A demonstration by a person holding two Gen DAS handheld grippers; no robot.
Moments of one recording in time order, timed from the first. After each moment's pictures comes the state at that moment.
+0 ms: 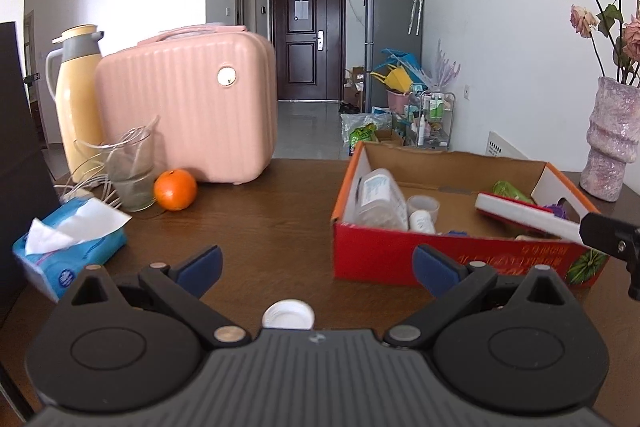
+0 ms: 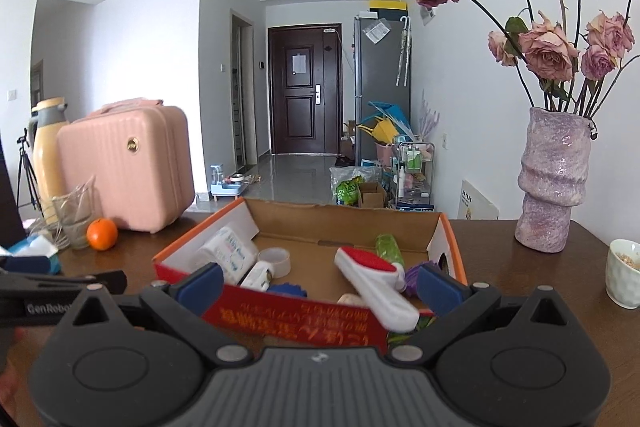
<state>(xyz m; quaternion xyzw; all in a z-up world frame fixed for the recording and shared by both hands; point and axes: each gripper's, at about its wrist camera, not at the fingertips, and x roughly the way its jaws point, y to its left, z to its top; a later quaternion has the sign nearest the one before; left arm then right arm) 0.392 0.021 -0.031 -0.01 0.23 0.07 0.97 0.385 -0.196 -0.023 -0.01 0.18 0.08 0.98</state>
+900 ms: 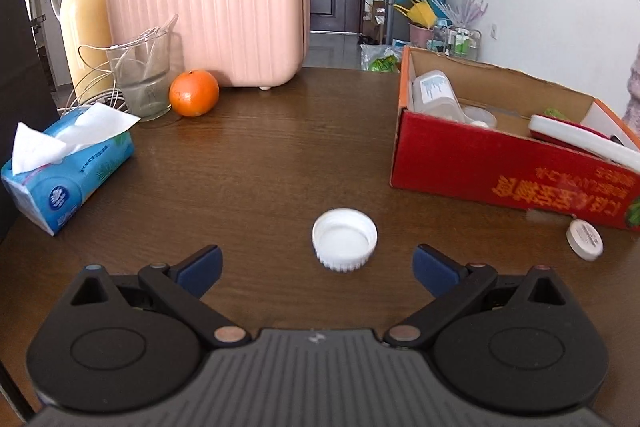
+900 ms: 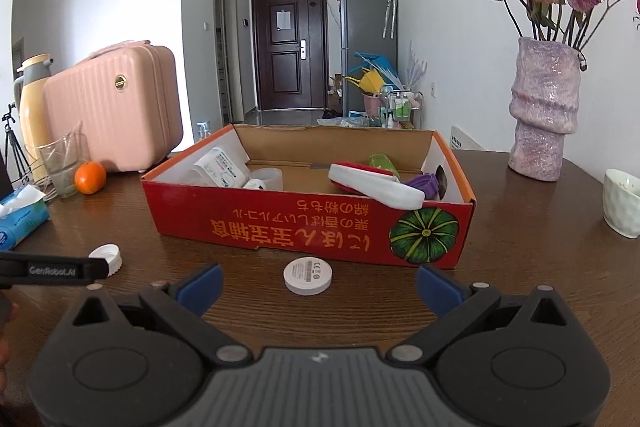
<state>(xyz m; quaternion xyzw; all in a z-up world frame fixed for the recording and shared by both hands) 0.420 0.061 -0.091 -0.04 0.34 0.09 0.94 0.377 -0.195 -0.076 0.00 0.25 0.06 0.97</state>
